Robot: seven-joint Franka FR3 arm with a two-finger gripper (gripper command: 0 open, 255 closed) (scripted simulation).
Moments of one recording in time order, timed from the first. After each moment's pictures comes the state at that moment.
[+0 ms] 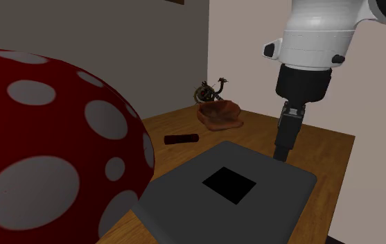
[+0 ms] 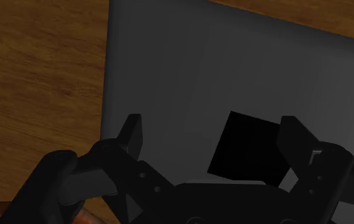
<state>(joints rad) 0.02 -0.77 0.07 -2.42 -0.08 1.71 -0.02</state>
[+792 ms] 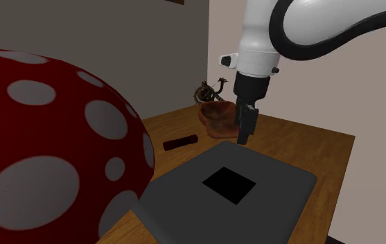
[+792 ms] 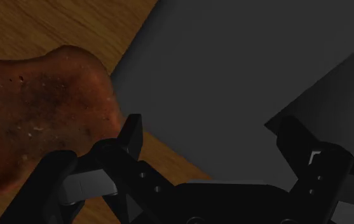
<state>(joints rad) 0.10 -0.47 -0.14 -2.27 -0.14 1.95 -0.52</state>
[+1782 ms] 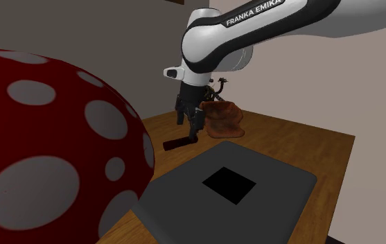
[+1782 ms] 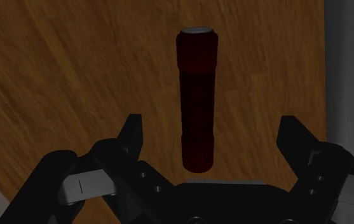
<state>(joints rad) 0.19 0.07 -0.26 -1.83 0.08 2.08 -1.25</state>
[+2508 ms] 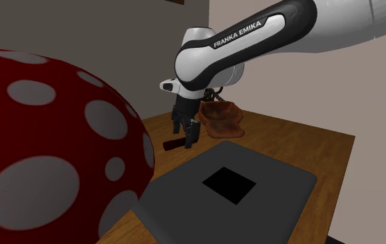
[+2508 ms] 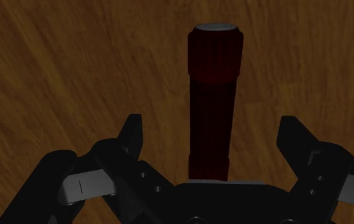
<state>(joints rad) 0.19 0.13 -0.26 -1.84 0.10 2.16 -1.28</state>
